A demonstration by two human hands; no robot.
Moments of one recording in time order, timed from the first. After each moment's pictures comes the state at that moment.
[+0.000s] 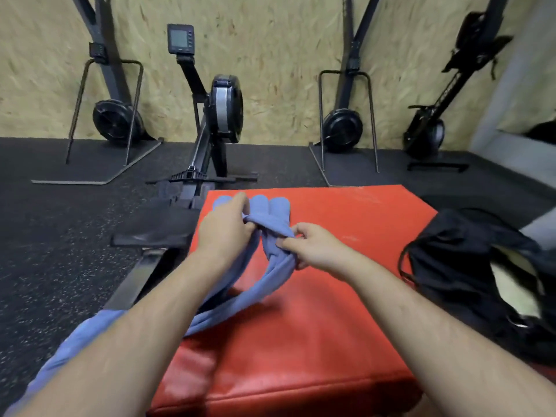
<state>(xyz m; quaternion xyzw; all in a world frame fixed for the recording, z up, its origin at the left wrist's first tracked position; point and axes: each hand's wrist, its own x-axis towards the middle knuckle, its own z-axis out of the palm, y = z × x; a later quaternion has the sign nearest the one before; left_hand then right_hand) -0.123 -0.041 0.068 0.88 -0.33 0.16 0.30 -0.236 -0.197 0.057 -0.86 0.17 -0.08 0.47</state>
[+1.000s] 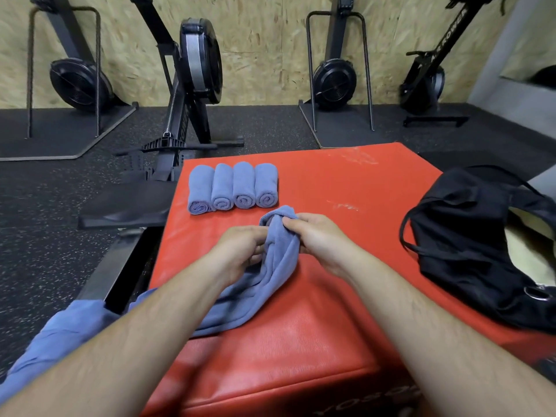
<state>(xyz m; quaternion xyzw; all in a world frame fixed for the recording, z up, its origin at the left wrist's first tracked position) -0.131 -0.102 -0.018 0.66 -0.15 -0.38 0.63 -0.226 -0.232 -0.004 -0.70 0.24 -0.09 0.67</state>
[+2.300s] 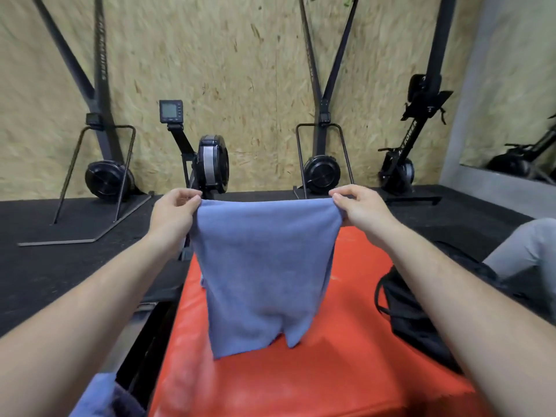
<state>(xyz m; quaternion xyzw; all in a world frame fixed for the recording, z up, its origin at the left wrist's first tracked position) -0.086 -0.018 0.180 0.71 -0.22 0.09 0.66 -0.305 -0.288 0.192 -0.75 0.21 -0.37 0.51</state>
